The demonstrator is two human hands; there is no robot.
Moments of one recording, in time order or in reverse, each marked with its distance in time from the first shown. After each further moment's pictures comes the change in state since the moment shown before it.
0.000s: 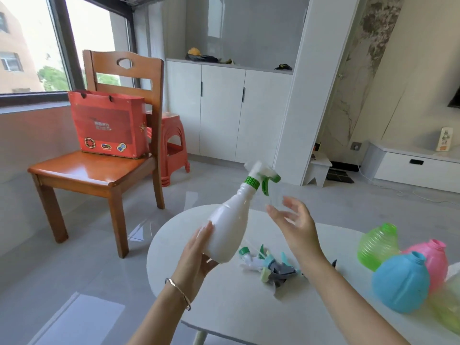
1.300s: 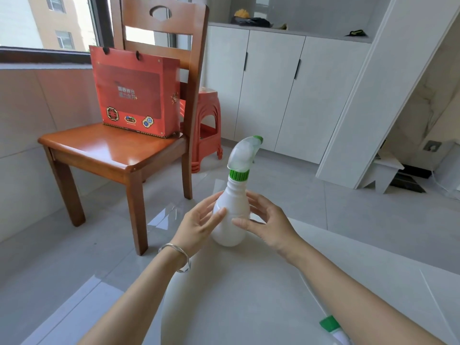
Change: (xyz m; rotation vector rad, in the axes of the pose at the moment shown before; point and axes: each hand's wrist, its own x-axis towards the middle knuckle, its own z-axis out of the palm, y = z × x) left_hand 0.204 0.005 -0.149 0.479 -0.008 0.285; right_hand 0.156 0.111 0.208 -0.018 -0.630 -0.077
